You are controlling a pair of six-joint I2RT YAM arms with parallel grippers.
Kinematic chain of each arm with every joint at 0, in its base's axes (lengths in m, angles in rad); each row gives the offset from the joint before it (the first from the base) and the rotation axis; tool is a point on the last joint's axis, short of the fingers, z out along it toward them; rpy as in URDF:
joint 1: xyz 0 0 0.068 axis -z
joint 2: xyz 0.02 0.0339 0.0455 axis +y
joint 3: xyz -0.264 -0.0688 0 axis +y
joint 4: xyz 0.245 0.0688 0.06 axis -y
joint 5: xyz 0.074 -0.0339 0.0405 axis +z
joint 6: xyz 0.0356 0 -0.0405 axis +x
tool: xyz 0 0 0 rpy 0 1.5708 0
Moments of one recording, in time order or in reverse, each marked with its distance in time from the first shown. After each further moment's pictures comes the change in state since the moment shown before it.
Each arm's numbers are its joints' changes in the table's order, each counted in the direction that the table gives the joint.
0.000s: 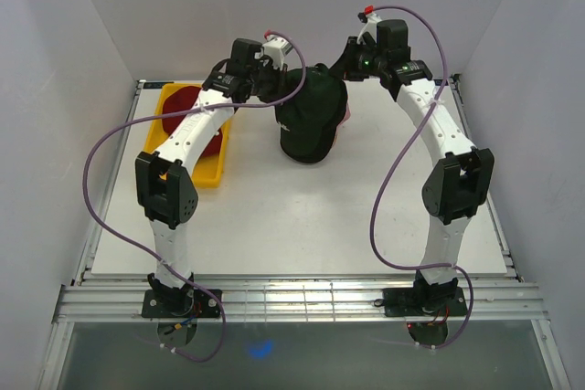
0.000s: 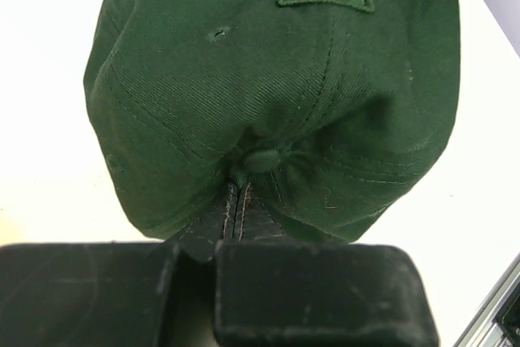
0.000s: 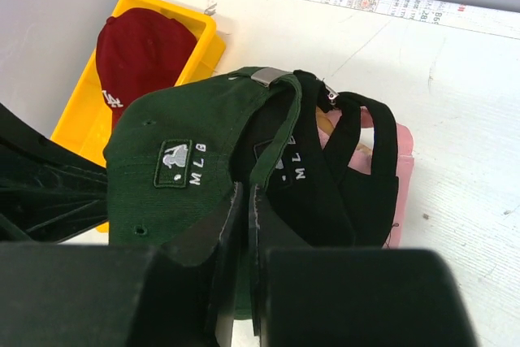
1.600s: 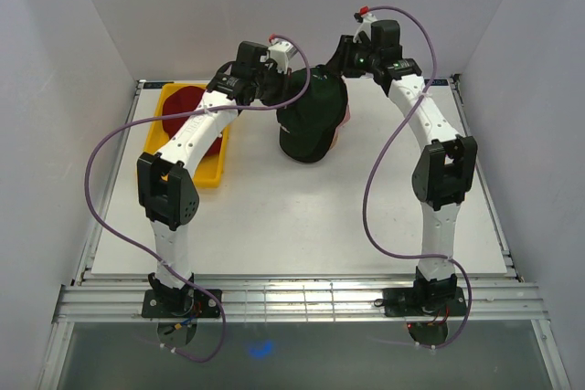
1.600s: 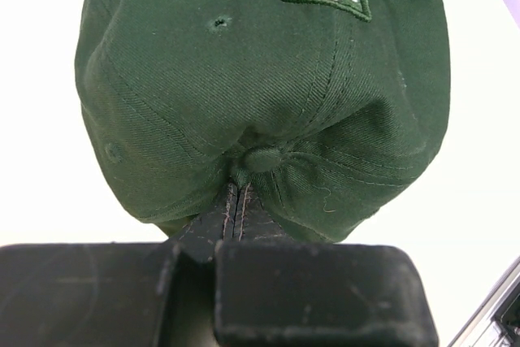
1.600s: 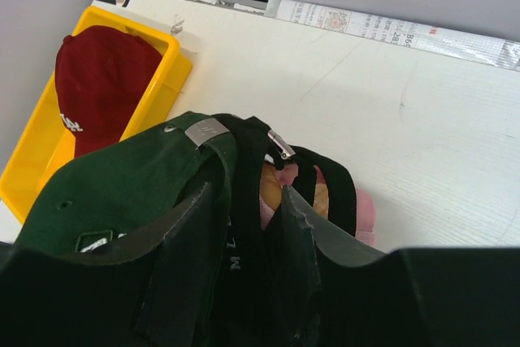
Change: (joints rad) left arm 0.030 -0.006 0.018 -0.017 0.046 -0.011; right arm 0.020 0.167 -0.127 0.051 -0.013 -0.019
